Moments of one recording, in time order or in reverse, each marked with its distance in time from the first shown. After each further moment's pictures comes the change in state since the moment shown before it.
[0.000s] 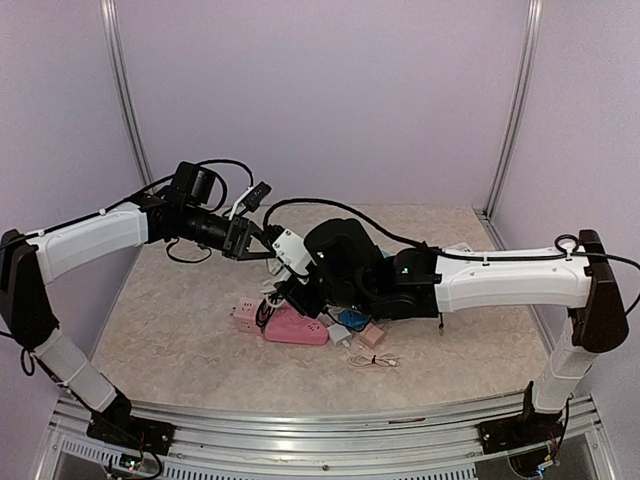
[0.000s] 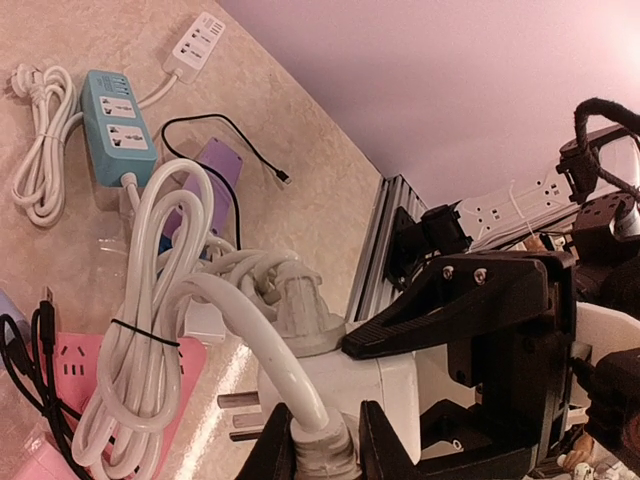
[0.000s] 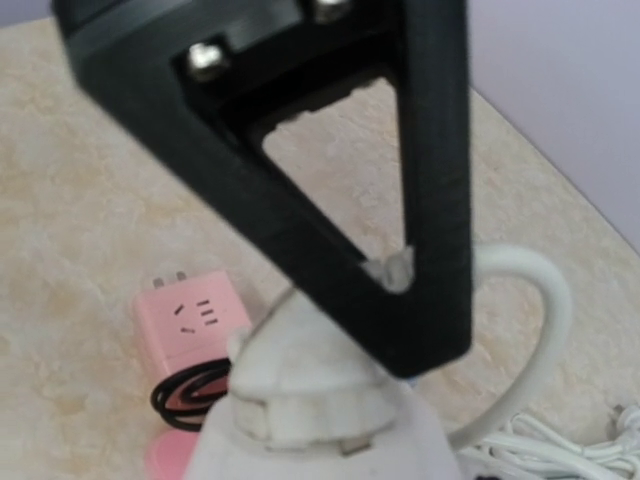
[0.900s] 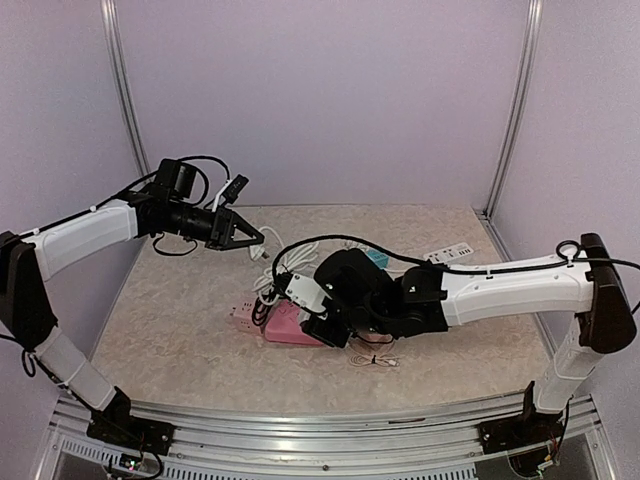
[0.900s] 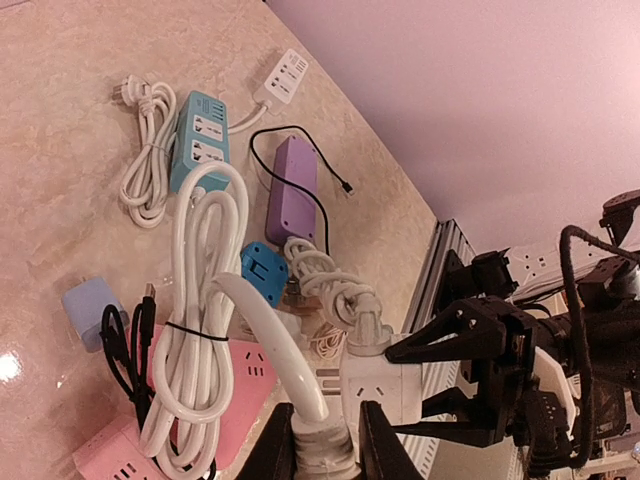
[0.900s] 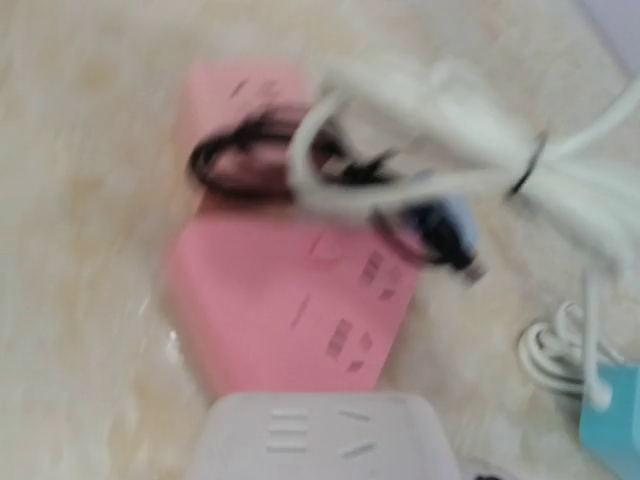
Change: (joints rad) left arm 0.100 -0.013 -0.006 0.005 -0.063 -0.009; right arm 0.003 -0.043 -0.140 -0.082 -0.079 -0.096
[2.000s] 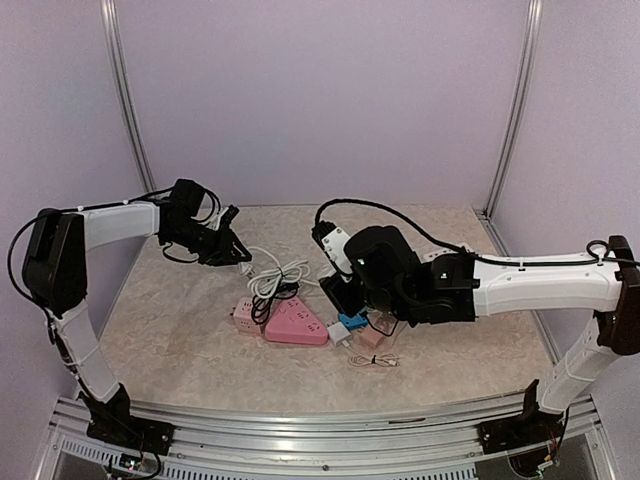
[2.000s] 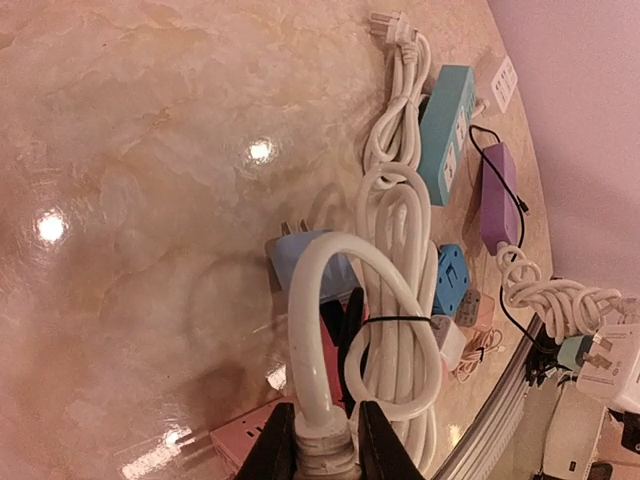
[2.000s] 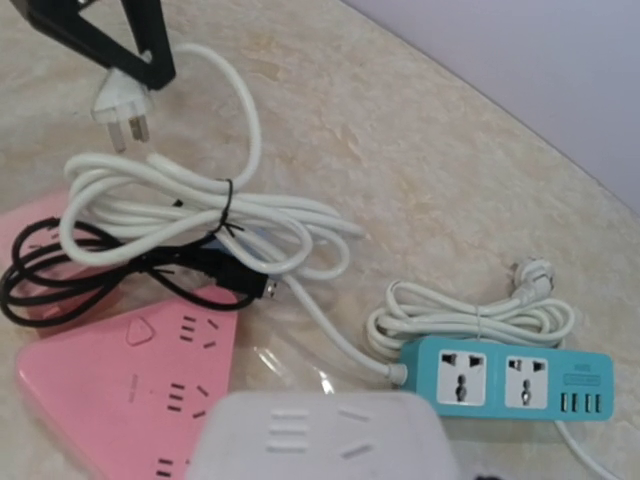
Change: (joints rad) left arm 0.119 0.253 0.061 -0.087 -0.227 -0.040; right arm -0.042 -0.130 -0.061 0.057 0.218 0.238
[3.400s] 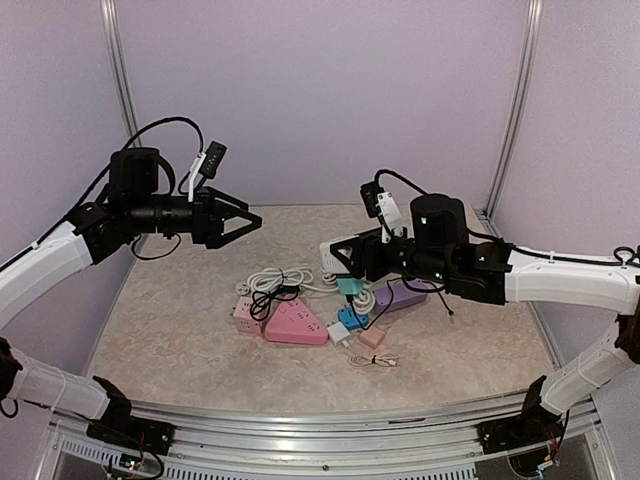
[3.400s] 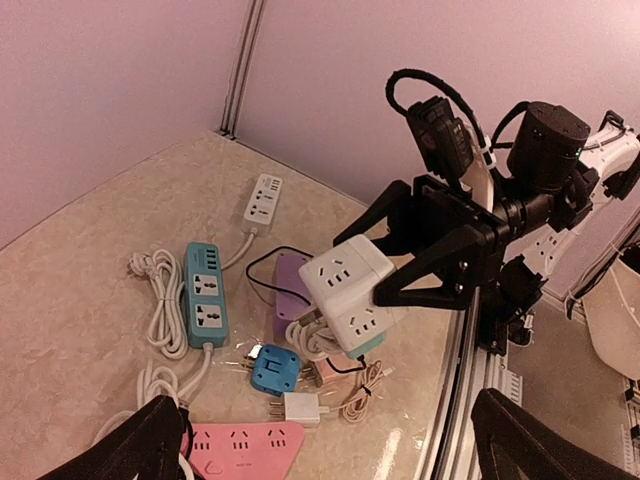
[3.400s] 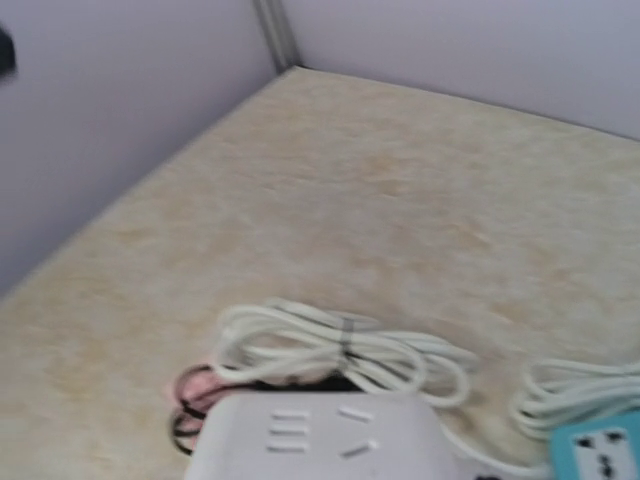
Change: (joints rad) left arm -0.246 -0.595 -0.177 0.269 -0.006 0.151; right arm -0.232 -0.161 -0.169 0.286 -0.483 0.255
